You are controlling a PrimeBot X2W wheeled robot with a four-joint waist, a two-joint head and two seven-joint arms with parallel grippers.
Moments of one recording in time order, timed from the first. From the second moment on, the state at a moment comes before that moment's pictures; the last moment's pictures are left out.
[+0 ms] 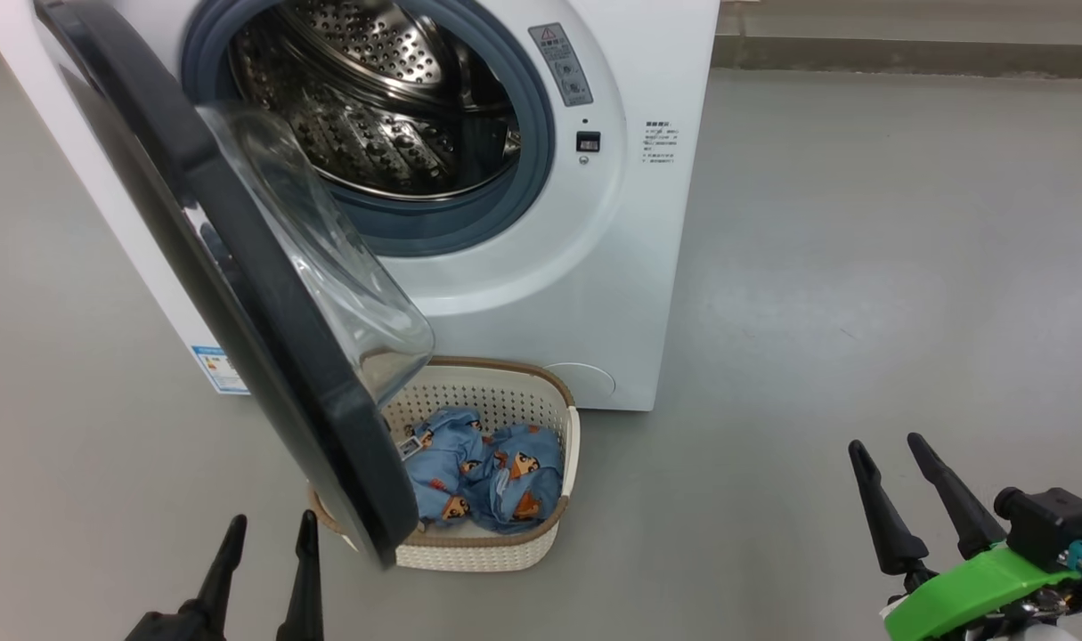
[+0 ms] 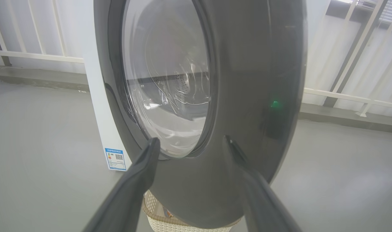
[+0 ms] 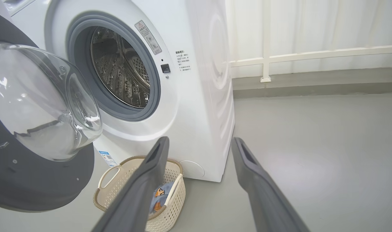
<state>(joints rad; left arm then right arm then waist) 0.01 0.05 -0.05 0.26 -0.25 -0.13 -0.26 -0.06 -0.28 0.21 0.29 0.54 0.12 -0.25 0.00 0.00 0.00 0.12</state>
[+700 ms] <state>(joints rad) 0.00 0.05 -0.03 0.25 -0.26 -0.13 -0.26 0.03 -0.22 0.12 0.25 0.40 0.13 -0.25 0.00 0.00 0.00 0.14</state>
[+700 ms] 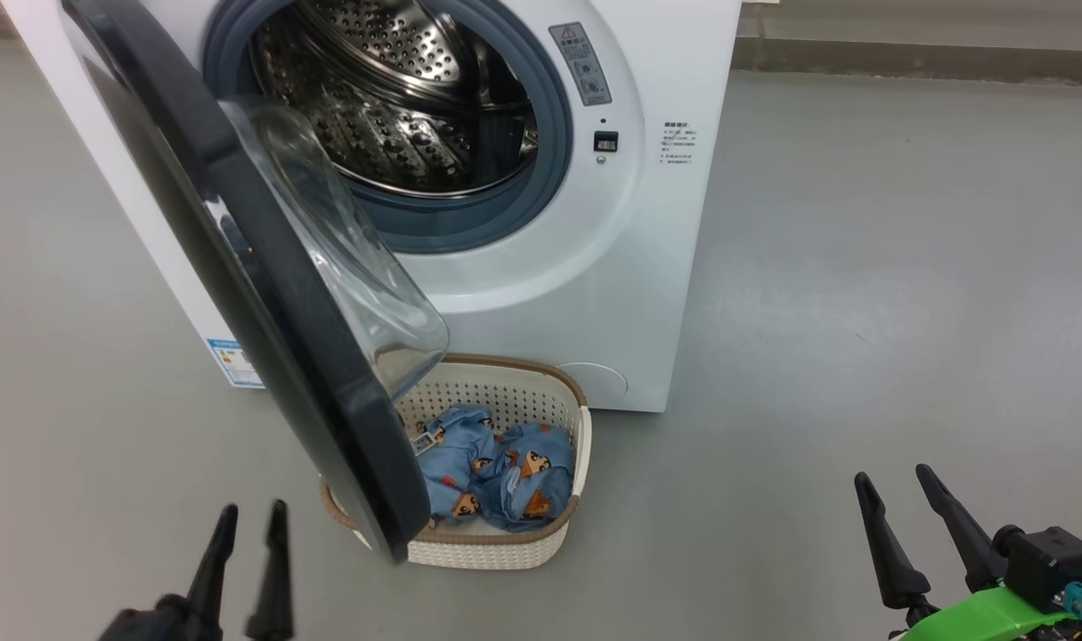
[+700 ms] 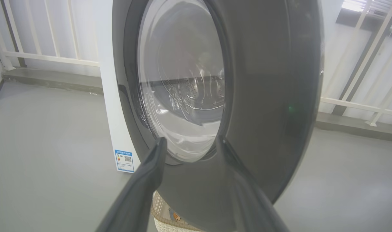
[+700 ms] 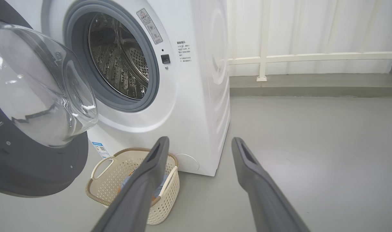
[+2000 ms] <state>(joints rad) -0.15 0.05 -0.37 0.22 -0.37 -0.06 -0.26 0.03 -0.21 0.09 0.24 0.39 0.13 -0.25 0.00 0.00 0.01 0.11</state>
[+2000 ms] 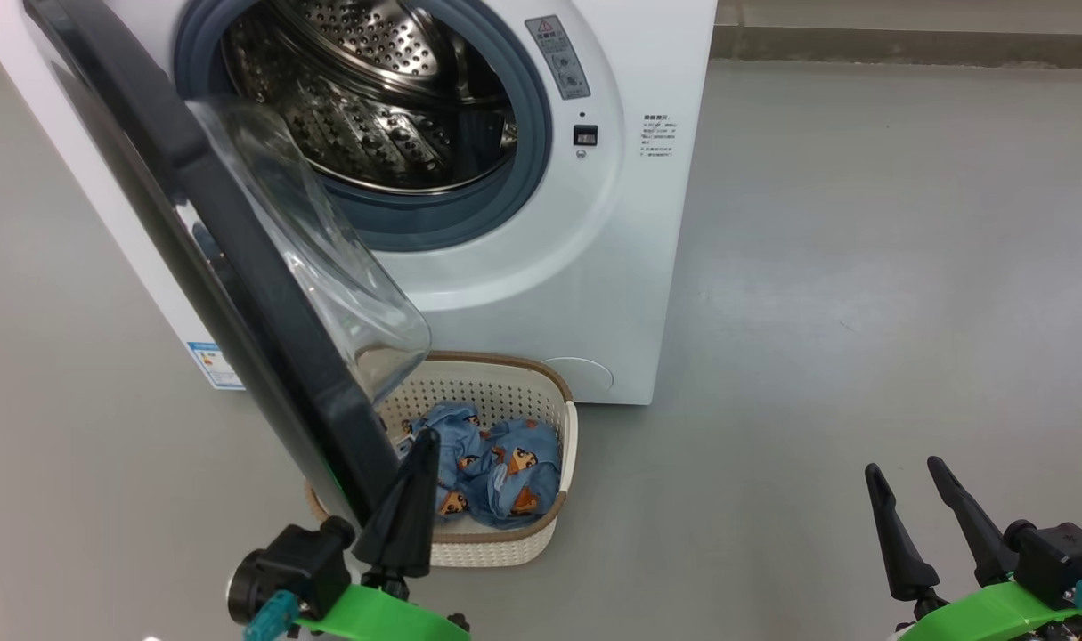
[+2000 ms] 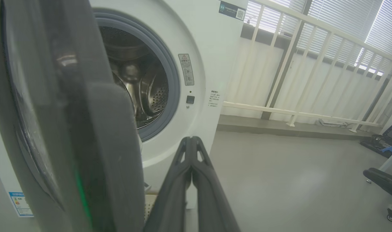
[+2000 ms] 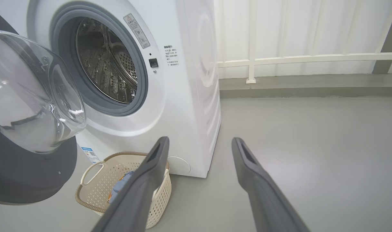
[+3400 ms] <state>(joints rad) -0.10 0.02 -0.18 0.29 -0.35 -0.09 -0.26 0.03 -0.21 0.08 0.22 0.38 0.13 -0.25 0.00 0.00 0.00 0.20</state>
